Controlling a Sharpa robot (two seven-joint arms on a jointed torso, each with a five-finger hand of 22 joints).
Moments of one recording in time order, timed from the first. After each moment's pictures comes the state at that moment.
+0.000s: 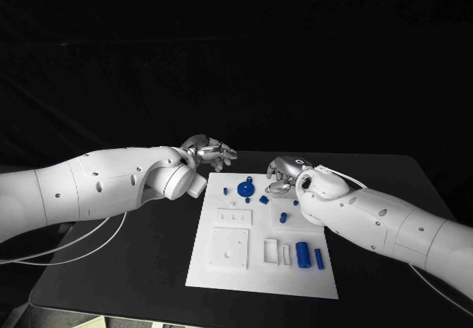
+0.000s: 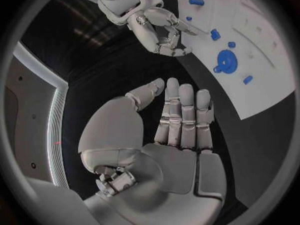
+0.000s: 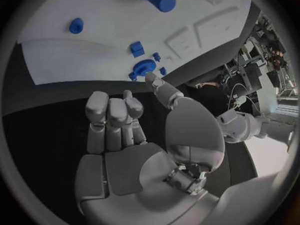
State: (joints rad) left arm 1.36 -0.81 -0.19 1.43 -0.32 -0.44 -0.04; left_hand 1.07 -0.17 0.72 -0.17 0.06 0.95 0.11 0.26 0.62 1.18 0.01 0.58 0.60 1.03 -0.08 1.11 0.64 0.08 0.71 -0.07 1.26 0.83; right arm 1.17 -0.31 -0.08 0.99 -1.57 -0.30 -0.24; right_hand 0.97 -0.23 0.68 -0.29 0.06 0.87 0.13 0.34 0.46 1.23 0.02 1.15 1.08 1.28 -0.08 1.23 1.10 0.18 1.24 -0.09 1.13 1.30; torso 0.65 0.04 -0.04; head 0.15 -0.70
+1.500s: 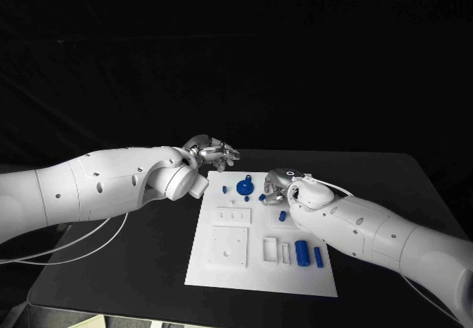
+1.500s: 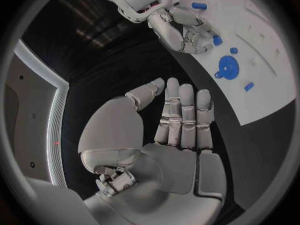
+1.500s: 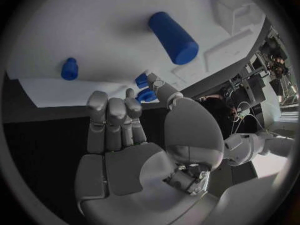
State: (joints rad) left arm 1.36 -0.79 -0.19 1.44 -0.32 -0.43 -0.04; left_hand 1.08 -0.18 0.72 -0.17 0.06 0.95 0.12 0.26 0.62 1.18 0.01 0.58 0.60 1.04 -0.07 1.11 0.64 0.08 0.71 -0.07 1.26 0.83; right arm 1.12 -0.23 -0.11 0.86 -1.64 -0.25 -0.26; right_hand 0.98 -0.20 0.61 -0.24 0.05 0.95 0.08 0.34 0.47 1.19 -0.01 1.17 1.12 1.24 -0.11 1.23 1.11 0.18 1.20 -0.08 1.11 1.30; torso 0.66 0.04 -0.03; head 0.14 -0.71
